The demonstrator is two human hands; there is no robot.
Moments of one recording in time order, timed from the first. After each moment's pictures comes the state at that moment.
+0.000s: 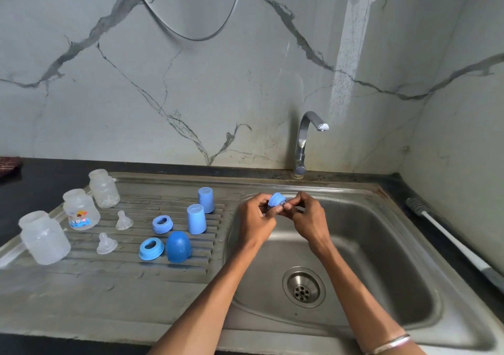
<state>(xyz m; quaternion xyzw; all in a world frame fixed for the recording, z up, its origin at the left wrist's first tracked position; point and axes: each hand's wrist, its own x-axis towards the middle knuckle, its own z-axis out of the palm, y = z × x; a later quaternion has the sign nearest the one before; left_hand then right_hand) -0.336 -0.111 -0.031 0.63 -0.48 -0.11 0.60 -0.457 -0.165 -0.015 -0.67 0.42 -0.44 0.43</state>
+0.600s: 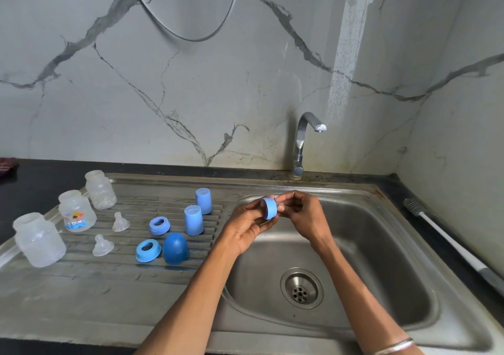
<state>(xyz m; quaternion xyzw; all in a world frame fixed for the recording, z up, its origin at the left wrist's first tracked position) -0.320 -0.096 -0.010 0.40 -0.24 -0.56 0.69 -0.459 -0.166 -0.002 -0.70 0.33 -0.41 0.49</state>
